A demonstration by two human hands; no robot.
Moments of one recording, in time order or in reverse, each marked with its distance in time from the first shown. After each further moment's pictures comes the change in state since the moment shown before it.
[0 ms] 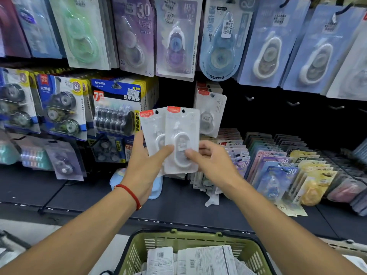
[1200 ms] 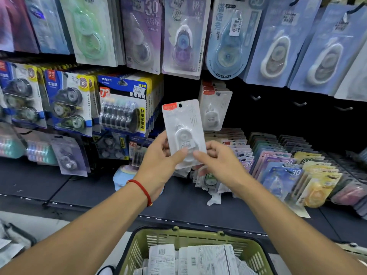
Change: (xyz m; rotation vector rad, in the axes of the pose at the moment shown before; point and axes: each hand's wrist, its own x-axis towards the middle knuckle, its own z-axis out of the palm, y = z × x) left_hand -0.004 0.002 0.014 0.072 -0.133 -0.003; right_hand -0.002 0.000 -0.008 0.019 -0.084 0.052
